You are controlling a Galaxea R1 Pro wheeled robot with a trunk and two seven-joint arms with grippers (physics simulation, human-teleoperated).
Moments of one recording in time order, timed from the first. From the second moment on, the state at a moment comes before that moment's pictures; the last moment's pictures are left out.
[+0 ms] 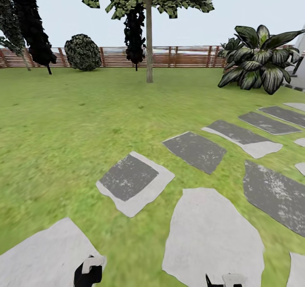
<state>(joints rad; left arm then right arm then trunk) -0.37 0.01 0.02 -0.21 0.03 -0.45 0.03 -0.19 -0.07 0.02 -0.42 0.00 -0.41 0.00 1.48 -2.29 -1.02</state>
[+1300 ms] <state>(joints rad) -0.37 0.02 0.02 -0.21 0.03 -0.45 0.03 -0.19 -0.07 0.02 -0.42 0.00 -0.41 0.00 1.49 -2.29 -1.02</state>
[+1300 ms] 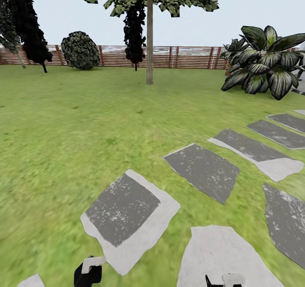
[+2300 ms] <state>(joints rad) -0.37 0.02 0.02 -0.21 0.03 -0.45 0.03 -0.19 -0.07 0.02 -0.42 0.00 -0.41 0.00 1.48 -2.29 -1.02</state>
